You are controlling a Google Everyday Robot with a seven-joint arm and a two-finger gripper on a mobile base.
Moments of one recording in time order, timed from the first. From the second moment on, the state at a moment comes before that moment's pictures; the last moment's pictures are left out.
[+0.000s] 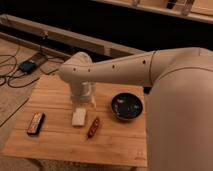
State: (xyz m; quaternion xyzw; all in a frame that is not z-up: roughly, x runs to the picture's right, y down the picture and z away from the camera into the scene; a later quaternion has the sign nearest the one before) arm -0.104 0.102 0.703 -0.26 0.23 0.64 0.68
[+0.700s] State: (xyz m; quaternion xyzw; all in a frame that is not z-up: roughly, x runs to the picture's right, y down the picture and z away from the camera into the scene) arm -0.204 0.157 0.692 -0.32 0.18 0.46 0.81
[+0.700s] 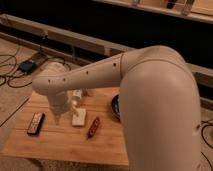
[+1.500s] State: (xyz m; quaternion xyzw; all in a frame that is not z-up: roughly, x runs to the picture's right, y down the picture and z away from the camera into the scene) arm -0.303 0.277 0.645 -0.42 0.08 0.12 0.90
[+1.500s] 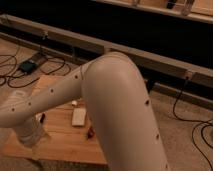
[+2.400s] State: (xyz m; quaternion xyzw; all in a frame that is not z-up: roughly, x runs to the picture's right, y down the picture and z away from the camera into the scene) arm -0.392 0.322 0.670 -0.42 0.00 0.07 0.91
